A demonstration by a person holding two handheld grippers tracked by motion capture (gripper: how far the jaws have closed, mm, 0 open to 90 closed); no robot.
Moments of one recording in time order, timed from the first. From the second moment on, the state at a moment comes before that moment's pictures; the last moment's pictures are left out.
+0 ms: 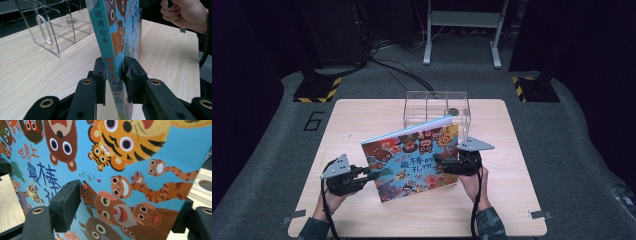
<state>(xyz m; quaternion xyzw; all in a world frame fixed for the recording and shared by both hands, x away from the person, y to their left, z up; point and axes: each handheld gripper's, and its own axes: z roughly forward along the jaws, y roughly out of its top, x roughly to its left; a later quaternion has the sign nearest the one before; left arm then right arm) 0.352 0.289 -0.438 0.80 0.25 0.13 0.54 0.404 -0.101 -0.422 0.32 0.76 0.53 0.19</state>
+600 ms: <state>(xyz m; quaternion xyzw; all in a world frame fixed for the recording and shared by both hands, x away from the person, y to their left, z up) 0.344 0.301 -0.434 0.80 0.24 0.15 0.53 0.408 -0.086 -0.421 0.31 0.77 0.54 0.17</state>
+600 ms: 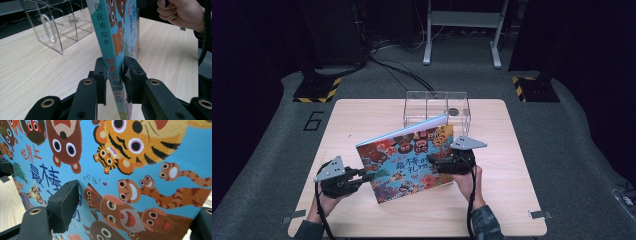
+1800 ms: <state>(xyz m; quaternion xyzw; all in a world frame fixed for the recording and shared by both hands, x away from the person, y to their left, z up) 0.368 0.266 -0.370 0.80 0.23 0.12 0.54 0.406 -0.091 -0.418 0.32 0.76 0.53 0.19</state>
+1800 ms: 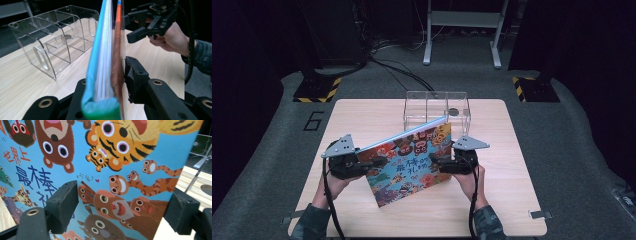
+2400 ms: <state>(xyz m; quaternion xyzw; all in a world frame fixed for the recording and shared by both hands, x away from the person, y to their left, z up) 0.373 0.267 -0.359 0.83 0.20 0.11 0.51 0.425 -0.097 -0.427 0.34 0.76 0.53 0.17</state>
